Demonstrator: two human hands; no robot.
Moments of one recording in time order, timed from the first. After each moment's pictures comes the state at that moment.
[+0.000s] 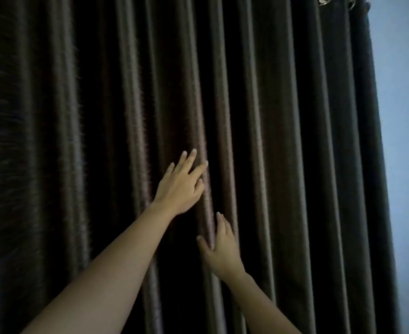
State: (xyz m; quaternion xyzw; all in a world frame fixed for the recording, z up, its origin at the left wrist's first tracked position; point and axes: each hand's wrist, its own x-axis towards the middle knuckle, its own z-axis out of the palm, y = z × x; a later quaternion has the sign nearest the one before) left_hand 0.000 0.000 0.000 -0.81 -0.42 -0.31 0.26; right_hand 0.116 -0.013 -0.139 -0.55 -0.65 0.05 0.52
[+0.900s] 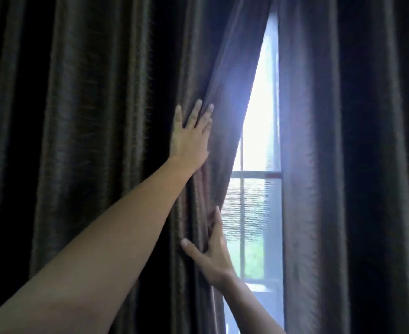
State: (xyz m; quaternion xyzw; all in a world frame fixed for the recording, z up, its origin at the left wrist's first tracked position) left_hand -0.091 0.102 0.112 -0.48 -0.63 -0.16 0.60; right_hand -0.010 0.124 -0.100 -0.26 -0.76 0.25 0.54
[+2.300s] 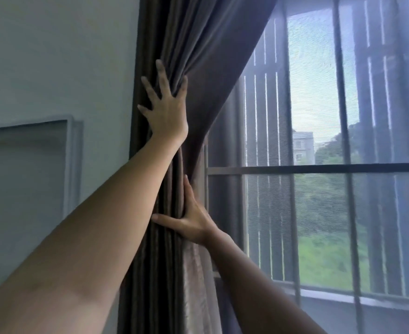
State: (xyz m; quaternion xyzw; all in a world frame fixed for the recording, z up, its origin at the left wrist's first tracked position) left_hand -0.521 -0.021 0.153 -0.39 -0.68 -0.40 0.48; right_hand -0.462 0.024 -0.027 -0.14 -0.86 0.24 0.43
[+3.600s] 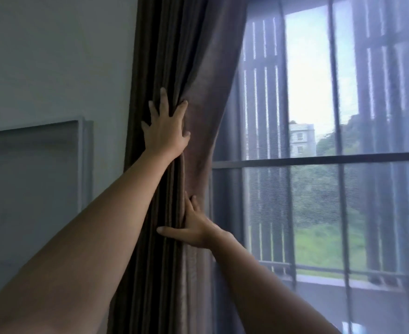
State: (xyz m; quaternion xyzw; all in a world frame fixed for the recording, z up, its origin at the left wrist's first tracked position) left_hand -0.536 -0.062 0.114 -0.49 -0.67 -0.35 0.42; right_hand -0.465 0.012 -0.051 -0.22 -0.91 0.20 0.29
